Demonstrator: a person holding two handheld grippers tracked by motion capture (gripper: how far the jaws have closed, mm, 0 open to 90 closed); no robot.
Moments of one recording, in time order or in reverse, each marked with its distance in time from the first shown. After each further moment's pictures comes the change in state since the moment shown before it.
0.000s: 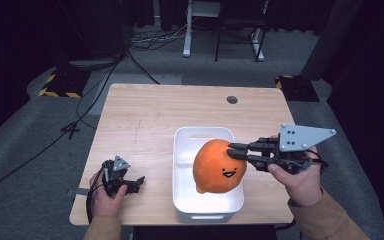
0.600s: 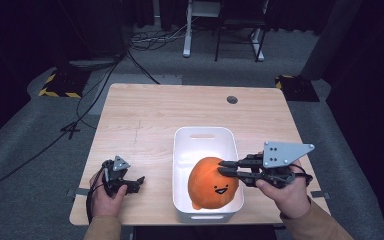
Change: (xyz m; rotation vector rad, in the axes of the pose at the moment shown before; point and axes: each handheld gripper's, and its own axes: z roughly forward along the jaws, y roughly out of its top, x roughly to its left) left arm 0.000 0.000 0.000 0.000 0.000 0.000; right arm 0.018 -0.032 0.019 0.062 0.049 0.036
